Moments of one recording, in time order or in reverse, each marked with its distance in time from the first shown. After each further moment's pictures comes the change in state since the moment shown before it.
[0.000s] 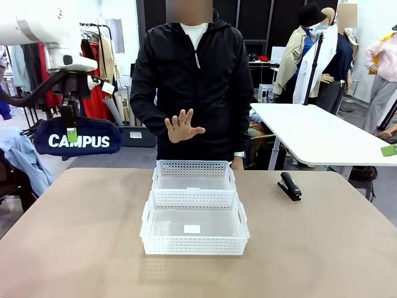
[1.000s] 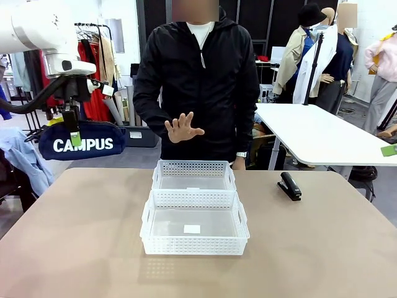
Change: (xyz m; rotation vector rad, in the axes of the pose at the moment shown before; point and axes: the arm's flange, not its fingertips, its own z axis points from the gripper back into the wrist) left arm 0.001 0.001 -0.009 0.017 -0.041 0.003; right arm 0.000 0.000 0.000 0.000 0.000 0.000
